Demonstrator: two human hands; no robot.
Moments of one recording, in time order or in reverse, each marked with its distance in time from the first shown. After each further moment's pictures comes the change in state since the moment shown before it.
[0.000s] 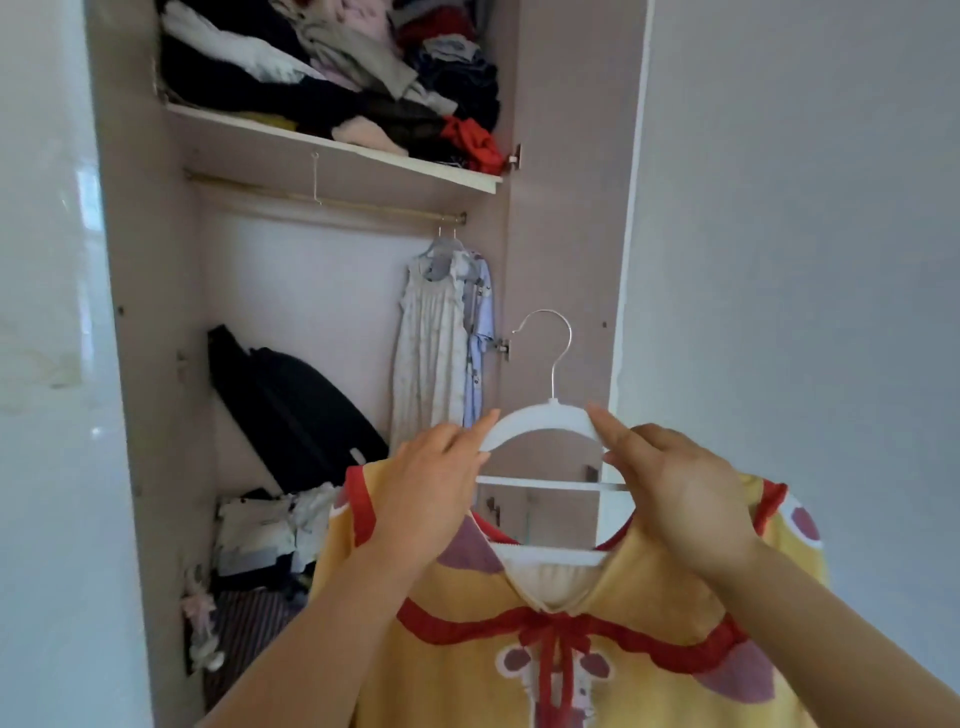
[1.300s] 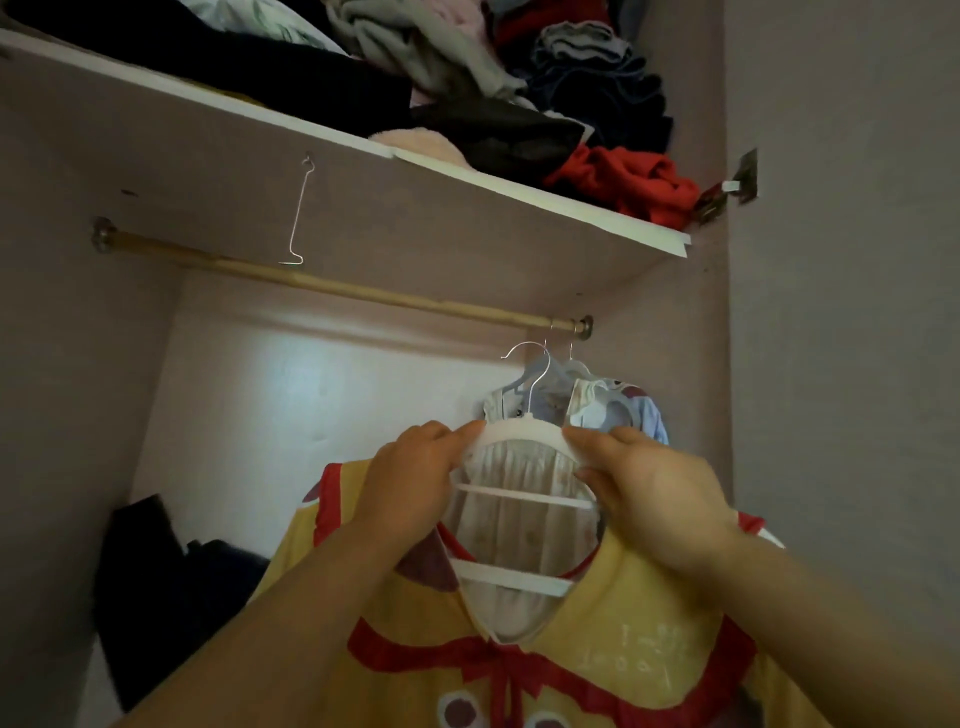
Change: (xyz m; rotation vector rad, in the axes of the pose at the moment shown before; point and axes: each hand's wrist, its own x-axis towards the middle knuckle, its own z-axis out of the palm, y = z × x) left_hand 0.431 -0.497 0.299 0.254 0.117 -0.057; right_hand 0.505 0.073 0.534 0.027 -0.025 -0.100
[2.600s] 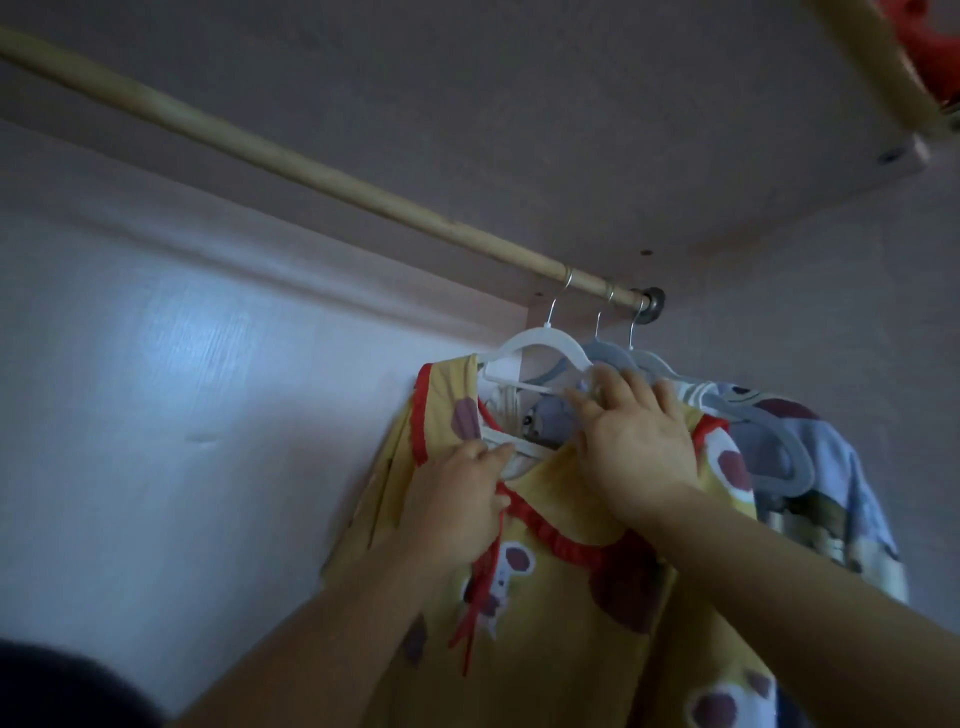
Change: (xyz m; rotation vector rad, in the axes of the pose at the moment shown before) left_hand 0.117 -0.111 0.215 -0.199 -0.164 -0.002; right_hand 0.194 0.016 0.200 -0.340 -0.062 0.218
